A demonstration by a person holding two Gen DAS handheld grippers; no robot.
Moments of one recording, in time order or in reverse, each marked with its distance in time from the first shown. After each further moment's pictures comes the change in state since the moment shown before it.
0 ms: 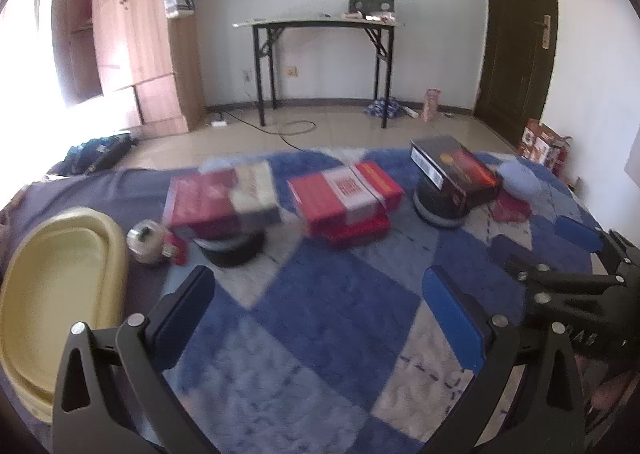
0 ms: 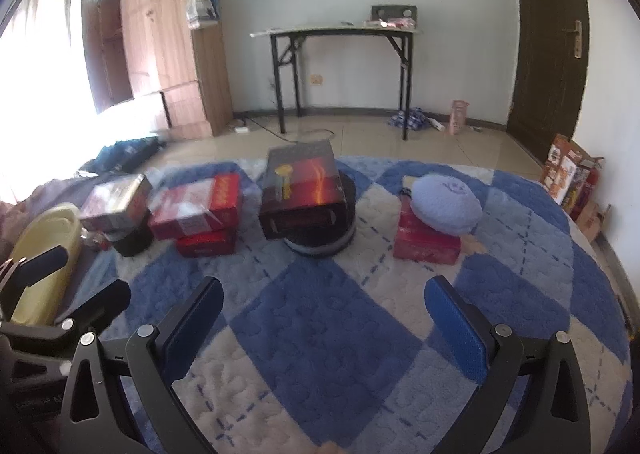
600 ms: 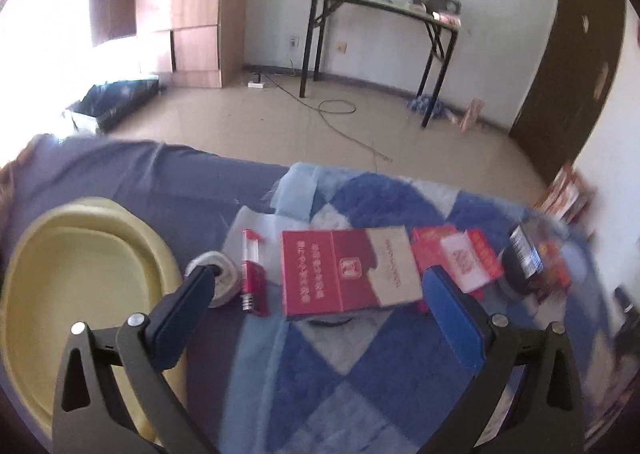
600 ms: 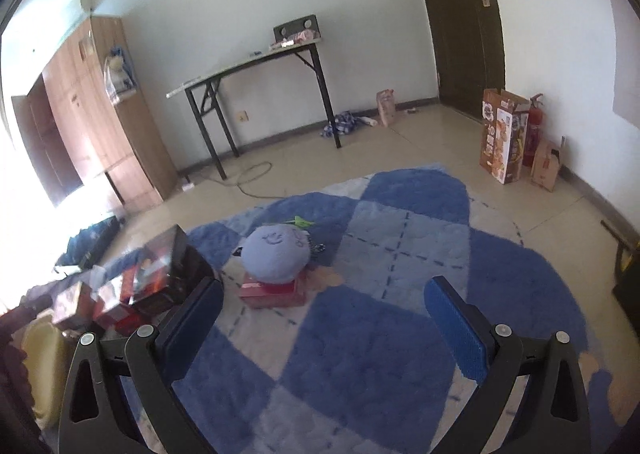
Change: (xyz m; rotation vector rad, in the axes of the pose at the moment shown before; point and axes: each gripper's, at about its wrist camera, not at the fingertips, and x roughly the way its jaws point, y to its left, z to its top) left arm 0.056 0.103 0.057 -0.236 0.115 -0.022; right arm -0.021 -0.124 0.011 0.305 -0.046 -0.119
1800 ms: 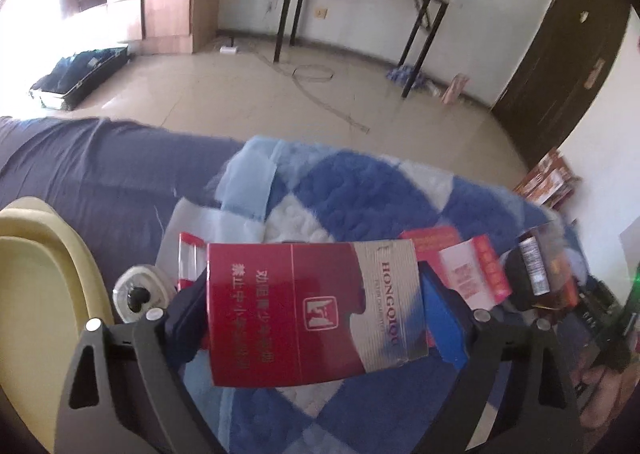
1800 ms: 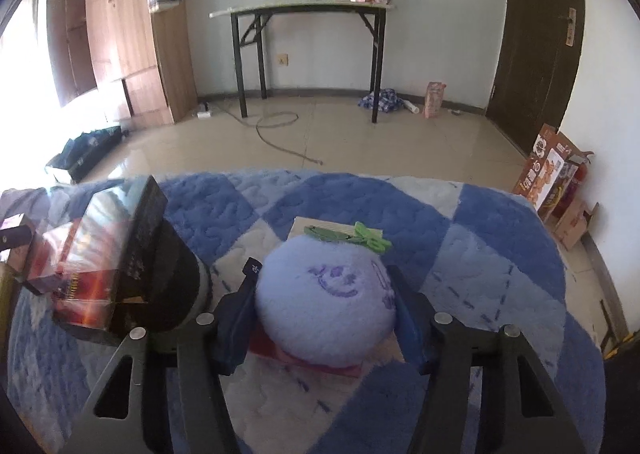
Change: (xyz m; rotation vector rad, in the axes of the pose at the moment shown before) left arm 0.055 -0.013 0.013 0.018 0.124 -0.078; right arm 0.112 0.064 0.025 -0.300 0.114 0.025
